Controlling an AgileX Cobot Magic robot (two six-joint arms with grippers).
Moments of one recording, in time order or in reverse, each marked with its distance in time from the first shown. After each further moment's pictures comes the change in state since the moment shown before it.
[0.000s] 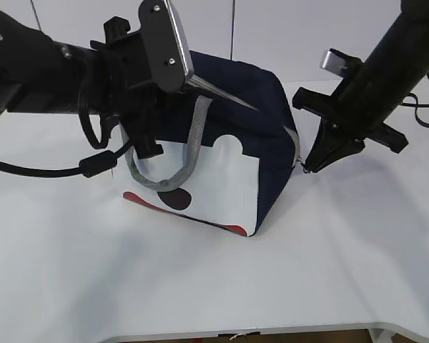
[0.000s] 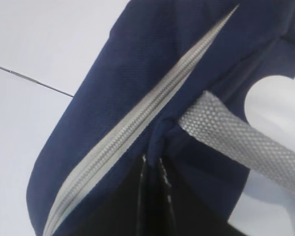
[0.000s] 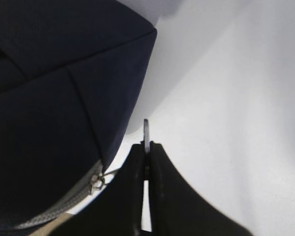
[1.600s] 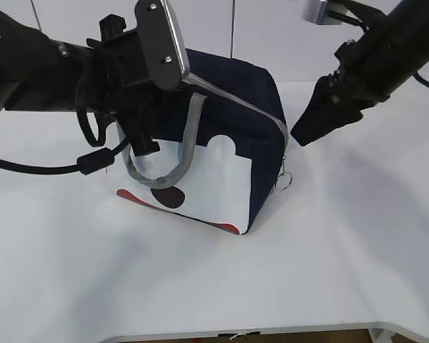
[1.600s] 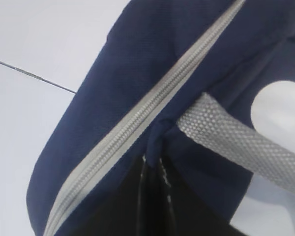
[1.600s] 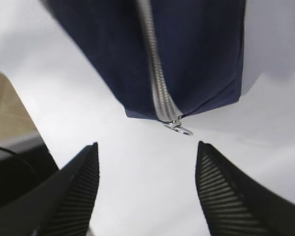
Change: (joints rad) left arm 0.008 0.000 0.000 0.007 -0.007 0.000; right arm -0.004 -0.151 0.004 0.143 0.060 -1.069
